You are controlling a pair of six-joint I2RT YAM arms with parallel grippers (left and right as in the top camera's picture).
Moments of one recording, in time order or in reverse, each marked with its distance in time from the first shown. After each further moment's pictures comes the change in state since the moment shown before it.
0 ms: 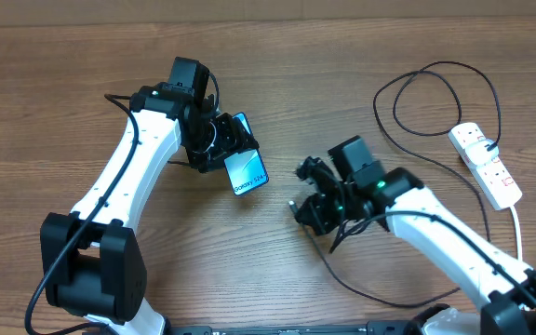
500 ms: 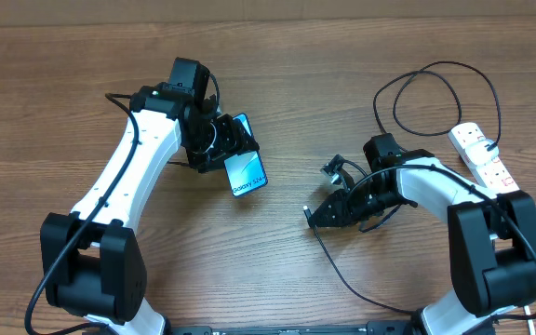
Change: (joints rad) left arm 0.000 0.000 0.000 -0.008 0.001 0.045; right arm -0.296 0.307 0.000 -0.139 -0.464 -0.257
